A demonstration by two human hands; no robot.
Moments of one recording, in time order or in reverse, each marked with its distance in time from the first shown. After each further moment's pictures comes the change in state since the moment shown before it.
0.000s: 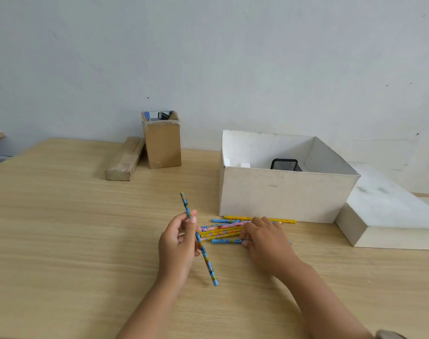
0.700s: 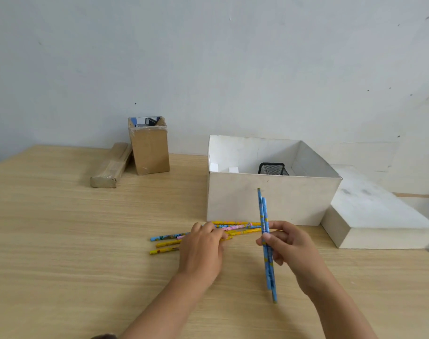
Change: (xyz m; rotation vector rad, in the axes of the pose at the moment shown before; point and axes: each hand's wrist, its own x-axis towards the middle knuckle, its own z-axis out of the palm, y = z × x) left_hand -0.005 -0.005 0.048 1.132 -0.328 0.548; right_hand -0.038 0.028 -0.045 1.257 0.138 0.467
